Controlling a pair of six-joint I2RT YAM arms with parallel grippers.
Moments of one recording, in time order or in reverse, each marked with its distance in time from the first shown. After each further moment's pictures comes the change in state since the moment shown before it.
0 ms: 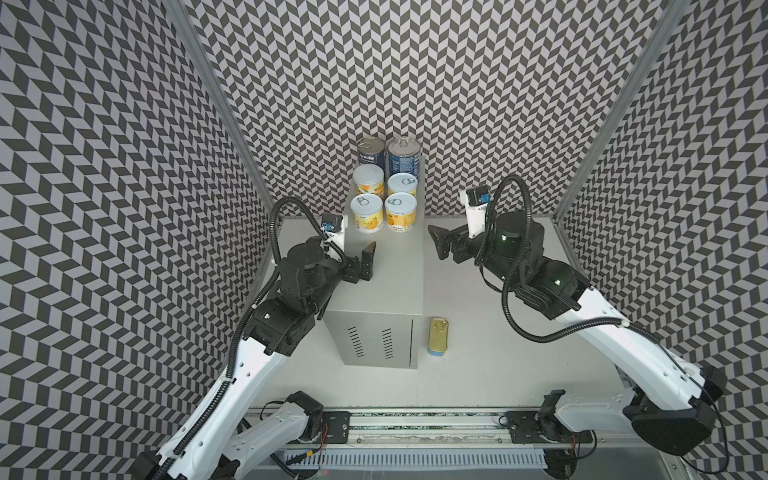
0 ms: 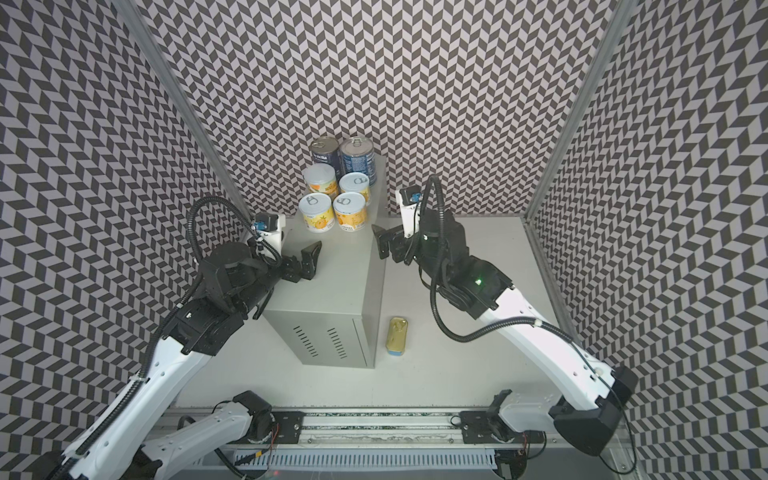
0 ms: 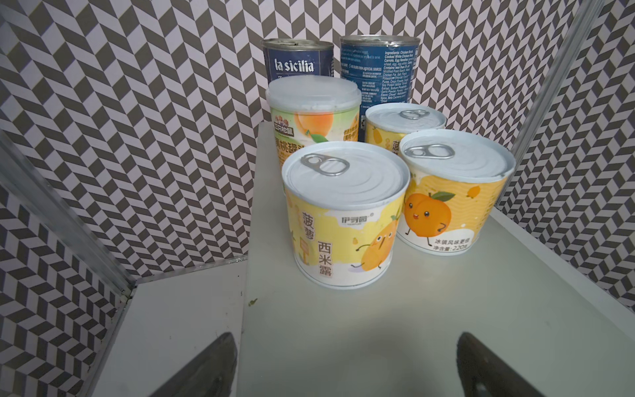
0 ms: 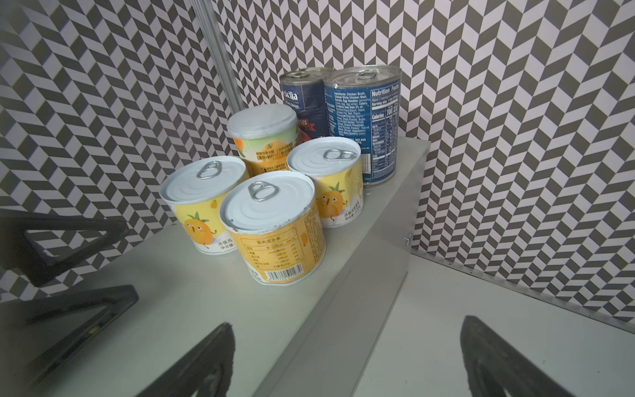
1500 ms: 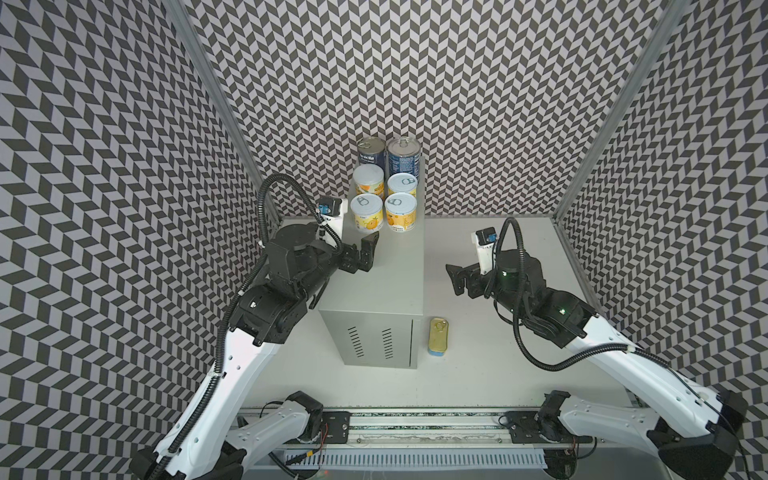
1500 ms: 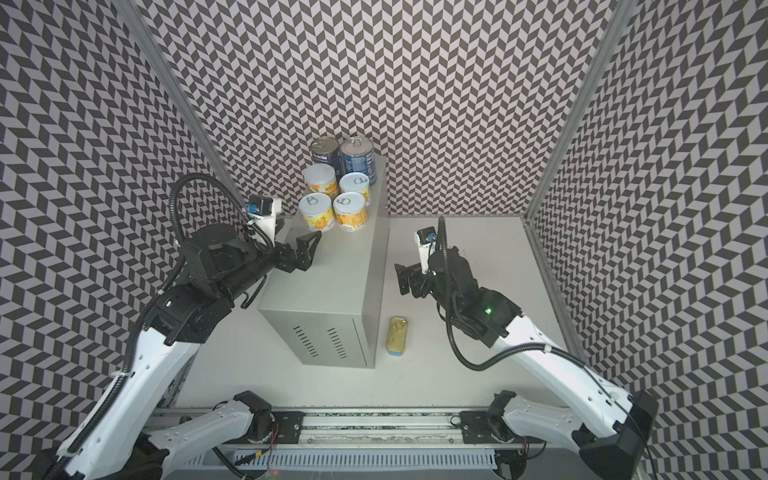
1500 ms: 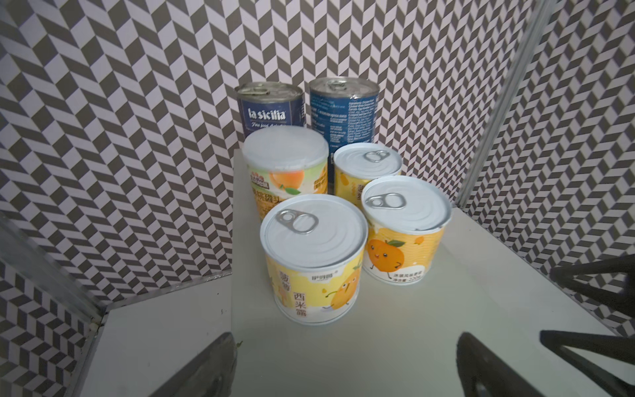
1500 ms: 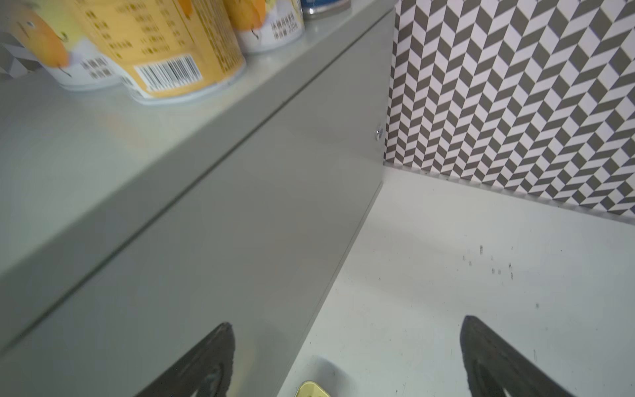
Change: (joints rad) left arm 0.015 0.074 0.252 -0.175 0.156 0.020; right arm -0.013 -0.196 -0.372 -0.072 0.039 0.120
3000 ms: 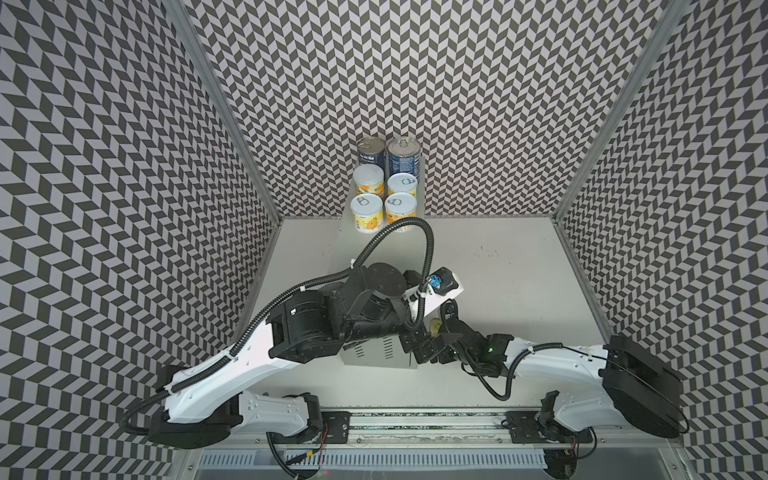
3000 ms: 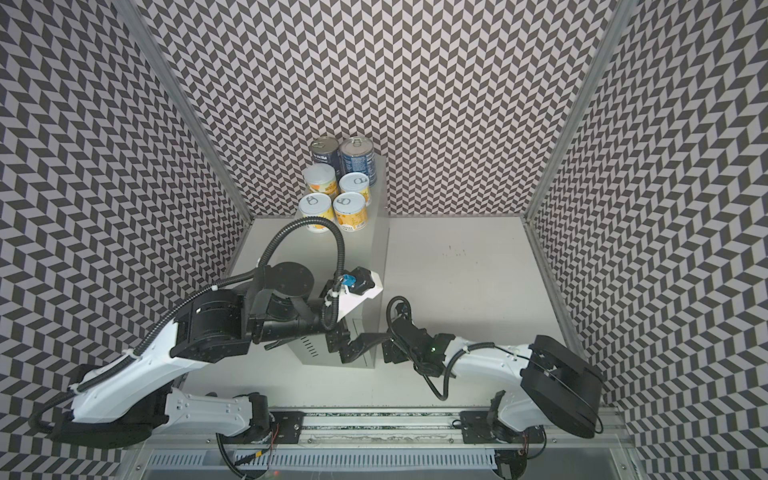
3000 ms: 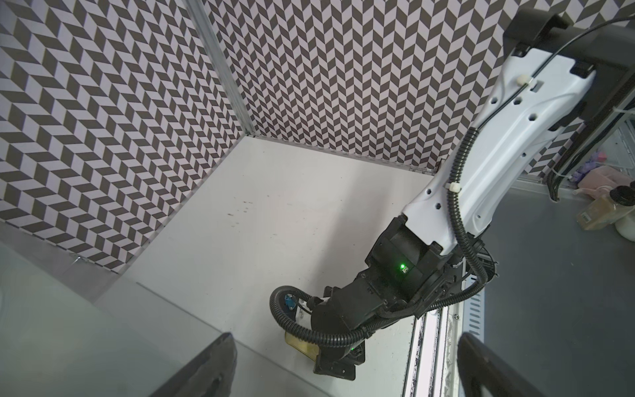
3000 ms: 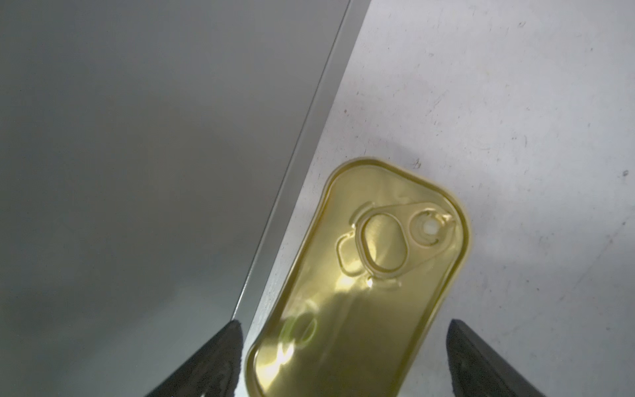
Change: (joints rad) left arm -0.759 0.203 0.251 -0.352 -0.044 0.110; right arm 0.259 0.319 -0.490 0.317 -0.072 0.498
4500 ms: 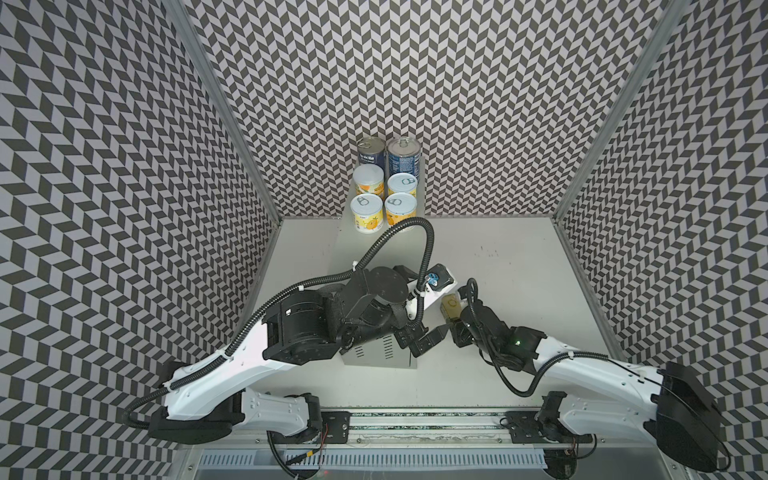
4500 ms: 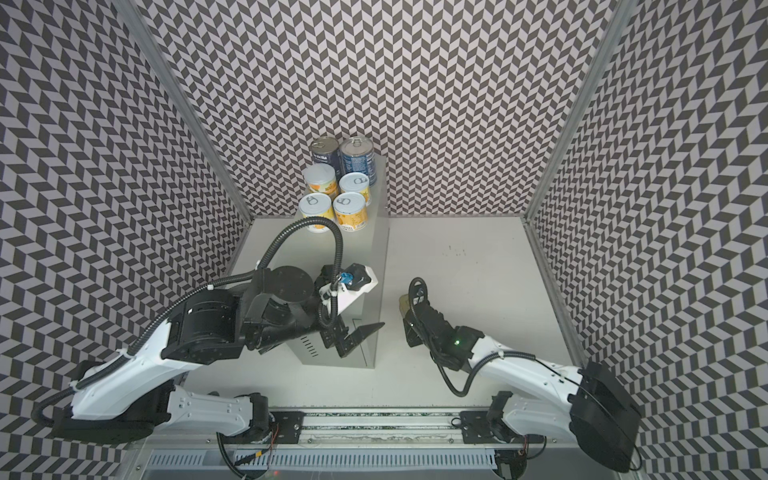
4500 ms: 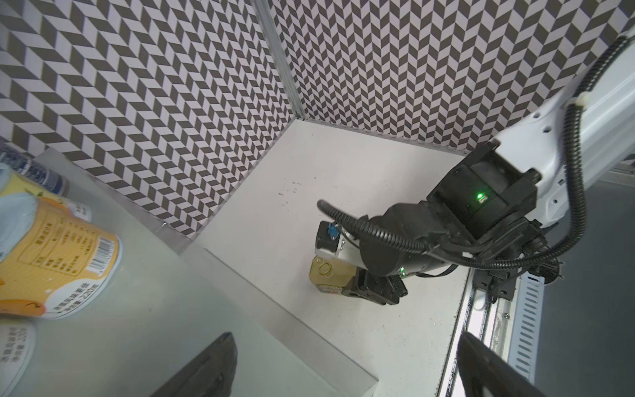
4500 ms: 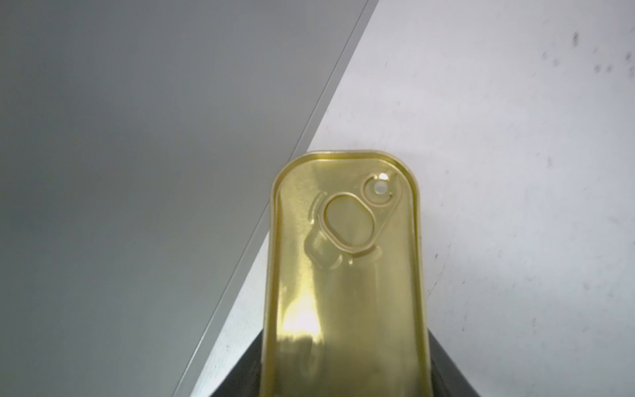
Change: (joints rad) left arm -0.033 -0.007 0.052 -0.082 -0.242 -0.019; right arm -0.150 -0.279 0.052 -0.148 0.121 -0.269
